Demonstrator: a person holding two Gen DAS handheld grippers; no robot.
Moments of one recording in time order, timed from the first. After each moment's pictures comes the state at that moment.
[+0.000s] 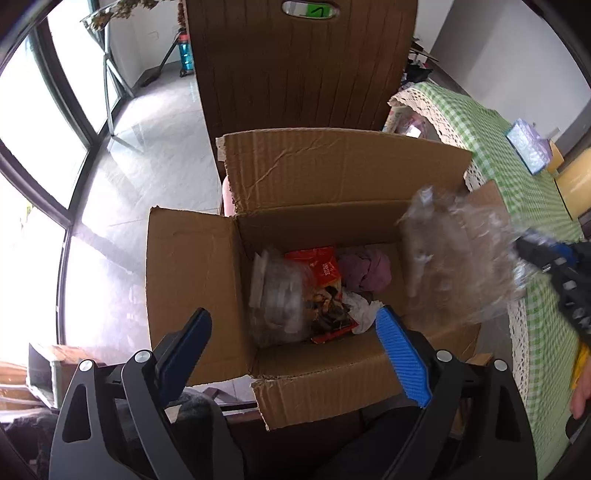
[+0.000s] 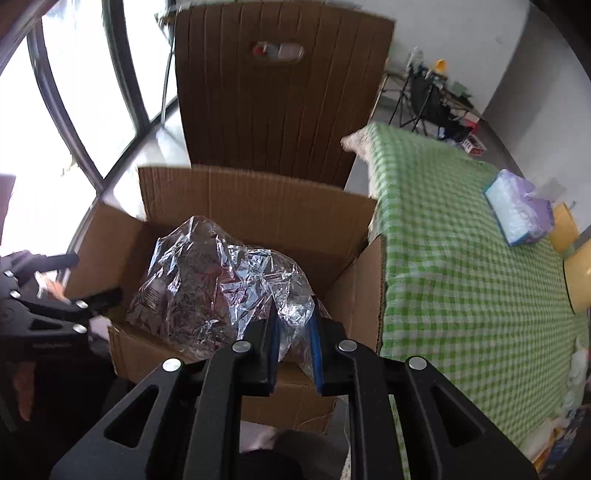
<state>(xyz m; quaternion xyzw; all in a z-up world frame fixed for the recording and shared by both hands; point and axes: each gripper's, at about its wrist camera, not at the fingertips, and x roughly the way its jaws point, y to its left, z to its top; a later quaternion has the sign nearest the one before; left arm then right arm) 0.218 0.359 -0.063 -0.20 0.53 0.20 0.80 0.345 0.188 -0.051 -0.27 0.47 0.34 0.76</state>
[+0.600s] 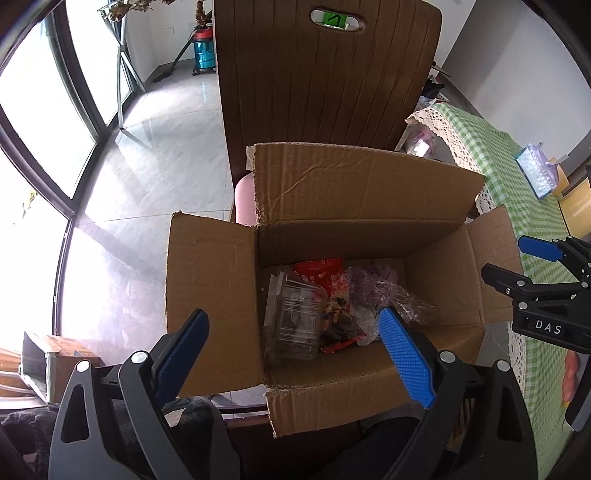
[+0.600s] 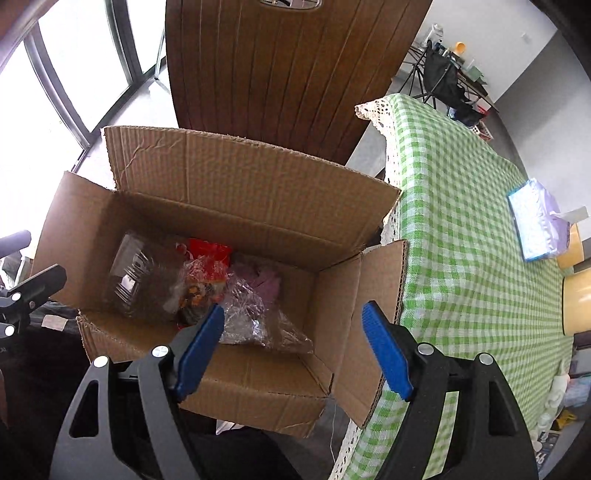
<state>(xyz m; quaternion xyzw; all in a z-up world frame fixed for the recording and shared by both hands) 0.212 0.378 -0.058 -0.22 0.52 0.21 0.80 0.371 0.217 -0.075 -0.33 0.50 0.32 0.74</state>
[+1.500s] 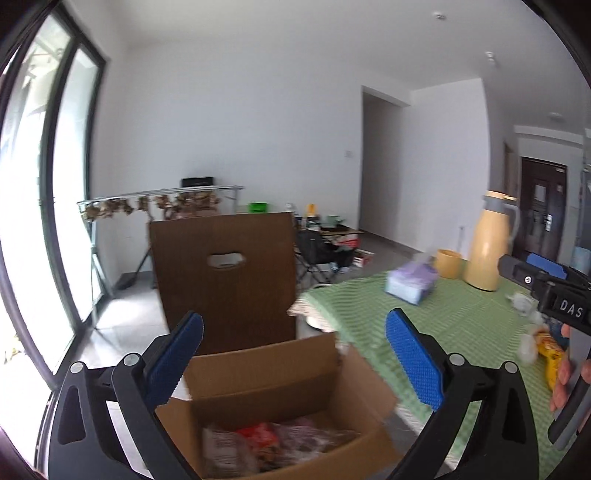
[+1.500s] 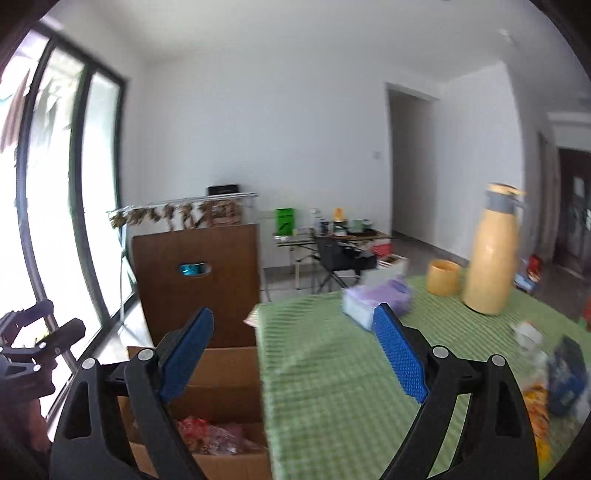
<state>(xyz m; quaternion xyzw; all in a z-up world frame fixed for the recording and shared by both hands) 0.155 0.201 0.085 -0.03 0.15 0.16 0.98 0.262 -0.038 0.075 -0.01 0.13 0.25 0.96</state>
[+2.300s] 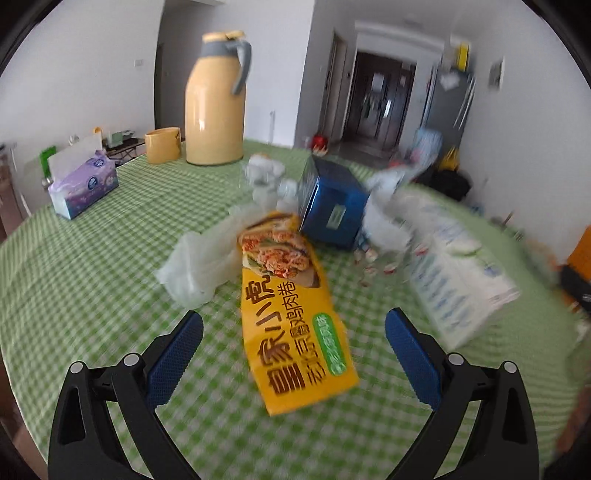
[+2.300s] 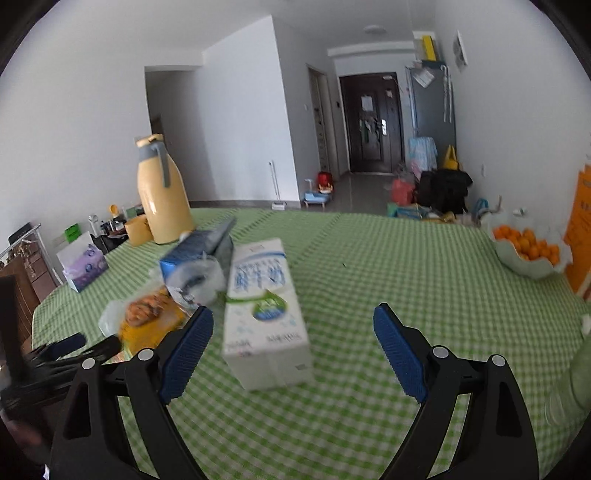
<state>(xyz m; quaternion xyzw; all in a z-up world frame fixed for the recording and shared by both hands) 0.308 -0.212 -0.031 0.03 0.35 -0.19 0.92 0.154 -0.425 -0.001 0.11 0.23 -0.15 0.95</state>
